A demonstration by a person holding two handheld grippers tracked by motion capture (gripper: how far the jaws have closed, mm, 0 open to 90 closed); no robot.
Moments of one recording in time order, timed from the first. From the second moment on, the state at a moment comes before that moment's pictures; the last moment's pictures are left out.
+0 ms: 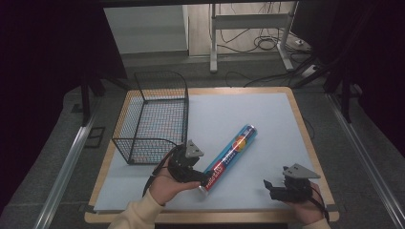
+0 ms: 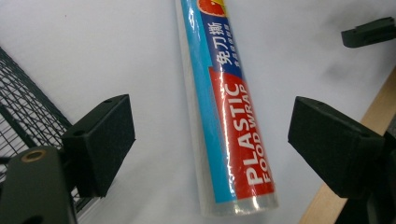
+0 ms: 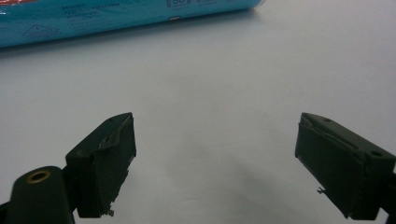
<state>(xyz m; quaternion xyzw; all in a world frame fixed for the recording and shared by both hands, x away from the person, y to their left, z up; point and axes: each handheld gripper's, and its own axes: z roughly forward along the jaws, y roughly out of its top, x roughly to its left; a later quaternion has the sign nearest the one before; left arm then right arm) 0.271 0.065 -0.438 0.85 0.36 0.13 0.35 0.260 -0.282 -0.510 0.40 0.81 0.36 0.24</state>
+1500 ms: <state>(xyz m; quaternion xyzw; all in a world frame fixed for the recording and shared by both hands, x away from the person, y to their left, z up) 0.335 -0.014 -0.455 0.88 0.36 0.11 0.29 0.260 -0.283 -0.508 0.40 0.80 0.36 0.24</state>
